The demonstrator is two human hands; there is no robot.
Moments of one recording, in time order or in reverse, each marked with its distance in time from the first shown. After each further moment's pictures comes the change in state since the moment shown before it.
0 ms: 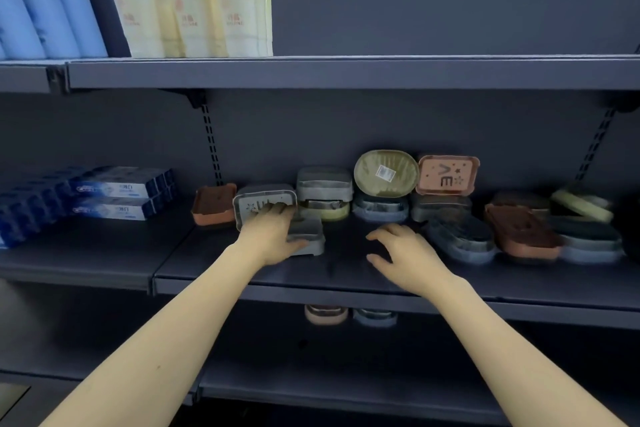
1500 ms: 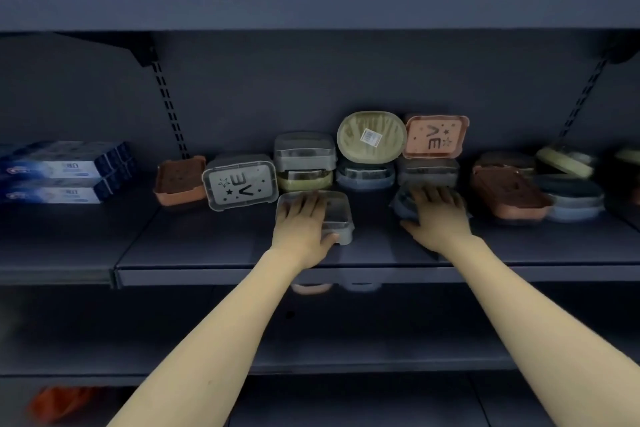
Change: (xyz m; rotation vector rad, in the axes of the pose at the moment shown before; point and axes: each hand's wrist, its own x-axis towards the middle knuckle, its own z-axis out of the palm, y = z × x) left_hand 0.022 0.056 0.068 -0.058 -0.076 0.139; right_hand 0.015 0.081 0.025 -0.249 -0.034 0.396
